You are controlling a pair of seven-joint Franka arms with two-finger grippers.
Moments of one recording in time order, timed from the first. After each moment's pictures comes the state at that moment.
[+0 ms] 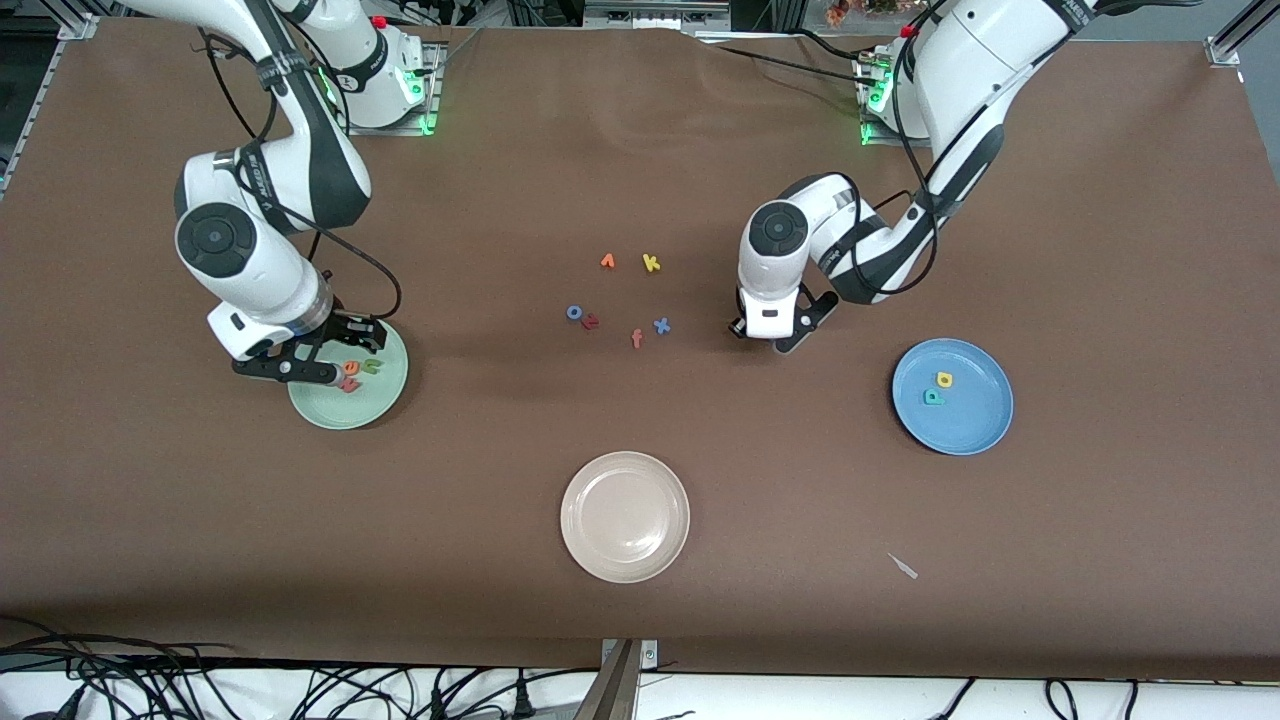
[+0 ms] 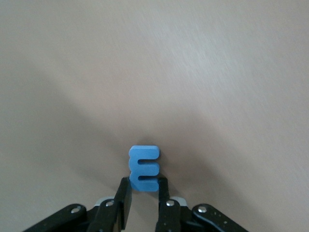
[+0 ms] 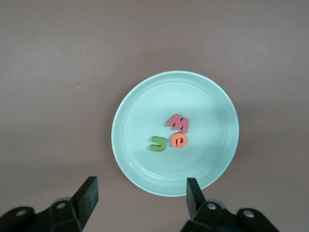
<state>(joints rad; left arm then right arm) -0.07 0.59 -0.54 -2.03 0.49 2.35 -1.71 0.11 0.22 0.10 -2.02 -0.15 2.19 0.39</state>
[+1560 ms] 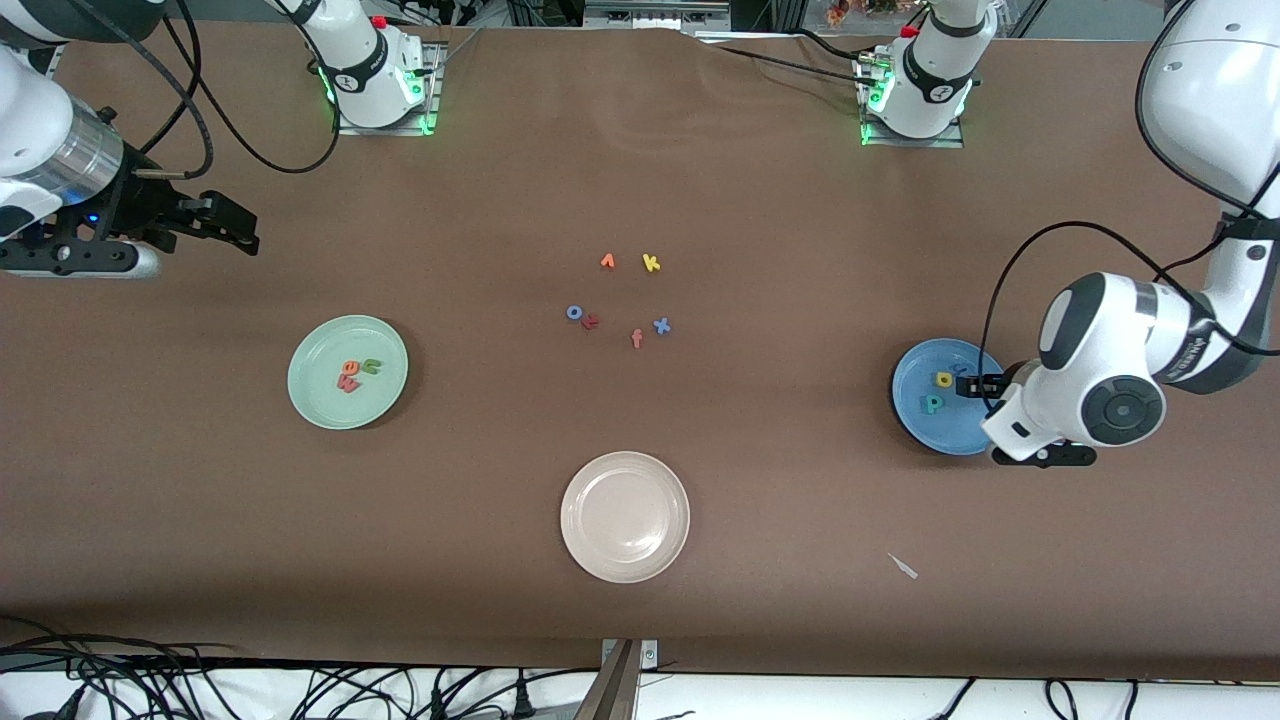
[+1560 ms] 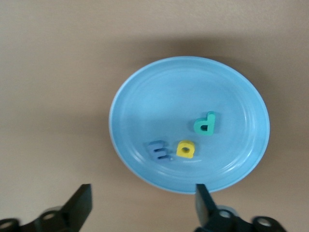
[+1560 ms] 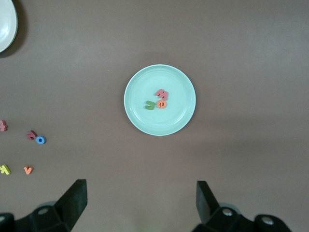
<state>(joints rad) 0.35 0.65 -0.49 -1.51 0.43 1.67 -0.28 0.10 0.00 0.00 -1.66 0.01 1.60 0.13</state>
